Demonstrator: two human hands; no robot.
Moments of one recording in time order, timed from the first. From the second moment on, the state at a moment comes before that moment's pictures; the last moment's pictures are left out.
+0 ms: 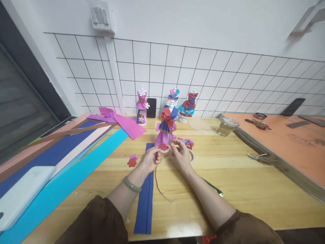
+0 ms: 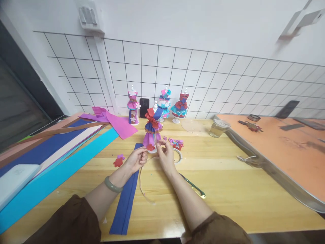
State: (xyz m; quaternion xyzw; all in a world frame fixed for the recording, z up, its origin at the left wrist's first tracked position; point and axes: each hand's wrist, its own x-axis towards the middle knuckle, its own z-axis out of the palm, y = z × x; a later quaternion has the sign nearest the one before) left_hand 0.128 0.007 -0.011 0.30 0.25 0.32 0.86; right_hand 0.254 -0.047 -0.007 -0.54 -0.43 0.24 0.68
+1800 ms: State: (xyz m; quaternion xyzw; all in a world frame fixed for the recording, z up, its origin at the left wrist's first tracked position) left_hand 0.126 0.007 -0.019 0.31 0.22 0.33 0.86; right_hand 0.293 0.013 0.177 -0.63 -0.64 -0.03 0.43
